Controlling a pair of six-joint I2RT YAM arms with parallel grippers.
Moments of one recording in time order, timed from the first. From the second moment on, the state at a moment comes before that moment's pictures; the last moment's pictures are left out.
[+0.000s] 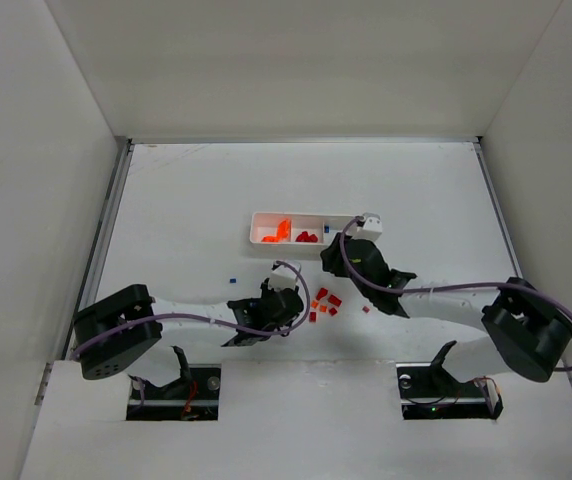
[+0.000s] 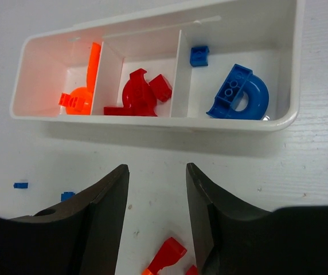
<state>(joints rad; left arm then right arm) -1.17 1.40 0.49 0.05 -0.56 -0.64 0.82 1.39 0.58 0.32 0.45 0.72</state>
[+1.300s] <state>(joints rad) -0.82 1.26 0.72 -0.07 -0.49 -0.65 0.98 1.38 0.56 0.11 0.35 0.65</state>
